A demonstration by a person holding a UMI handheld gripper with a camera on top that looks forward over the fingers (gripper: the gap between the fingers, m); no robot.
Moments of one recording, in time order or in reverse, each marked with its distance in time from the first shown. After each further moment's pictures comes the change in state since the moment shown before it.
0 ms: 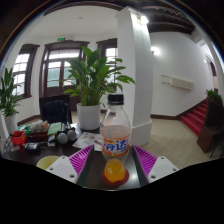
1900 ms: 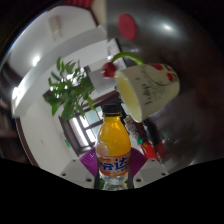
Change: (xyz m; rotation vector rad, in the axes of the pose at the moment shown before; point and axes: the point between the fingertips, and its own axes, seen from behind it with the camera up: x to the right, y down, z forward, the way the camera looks) arm -0.353 -0.123 -0.038 -0.354 -0.554 1.896
